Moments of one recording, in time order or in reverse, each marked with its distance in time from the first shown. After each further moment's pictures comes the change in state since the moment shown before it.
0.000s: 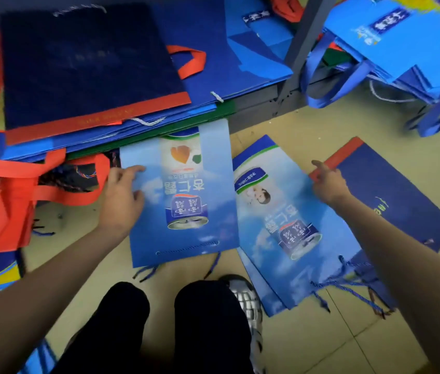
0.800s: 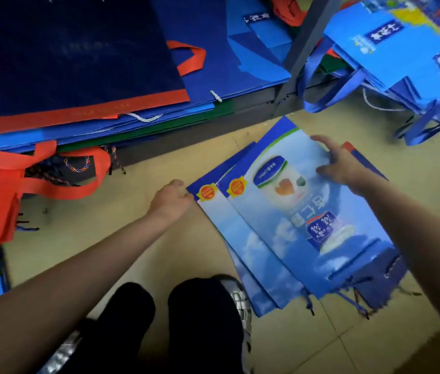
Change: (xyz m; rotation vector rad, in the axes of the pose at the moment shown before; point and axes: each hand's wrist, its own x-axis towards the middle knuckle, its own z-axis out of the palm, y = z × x) left_hand -0.003 0.083 0.035 -0.165 -0.460 -0.401; right_hand 0.025 0.004 -0.051 0.207 -0.068 -0.231
